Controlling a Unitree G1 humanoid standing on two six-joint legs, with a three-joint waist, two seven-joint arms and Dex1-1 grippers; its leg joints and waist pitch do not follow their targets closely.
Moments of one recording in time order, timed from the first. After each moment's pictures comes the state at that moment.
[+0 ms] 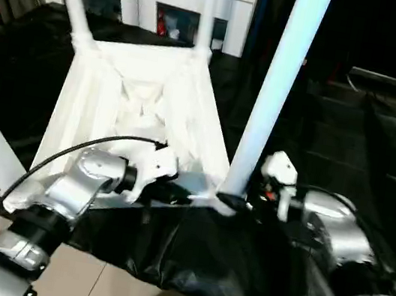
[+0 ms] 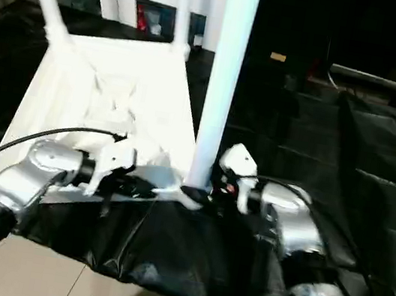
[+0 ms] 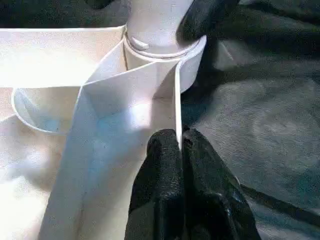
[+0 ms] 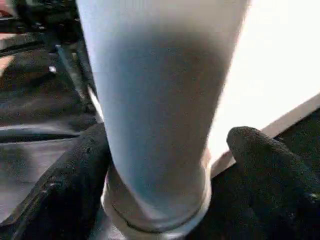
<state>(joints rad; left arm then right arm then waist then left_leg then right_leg) -0.51 0.40 -0.28 0.46 -0.02 0.11 -1.20 -0.54 -0.35 0.13 0.66 0.12 -0.05 1.18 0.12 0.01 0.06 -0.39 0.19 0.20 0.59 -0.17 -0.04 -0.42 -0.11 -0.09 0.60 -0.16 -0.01</state>
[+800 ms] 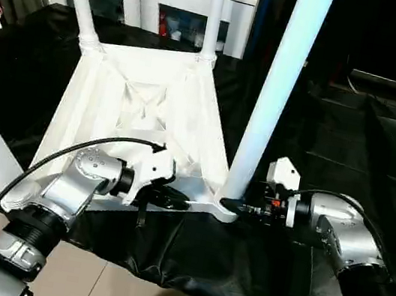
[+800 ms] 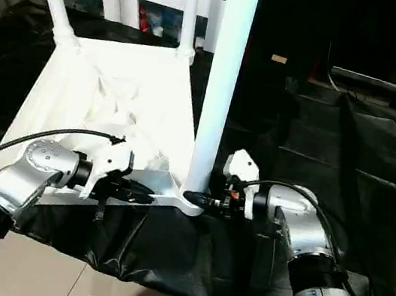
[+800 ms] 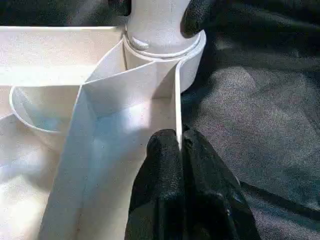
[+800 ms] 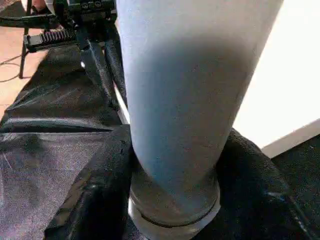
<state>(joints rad) -0.51 0.40 -0.29 0.45 -0.03 0.11 -1.22 -0.53 -0.37 0.14 0.63 0.14 -0.03 1.25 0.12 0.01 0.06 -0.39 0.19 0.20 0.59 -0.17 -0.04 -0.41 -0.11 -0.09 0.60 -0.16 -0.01</state>
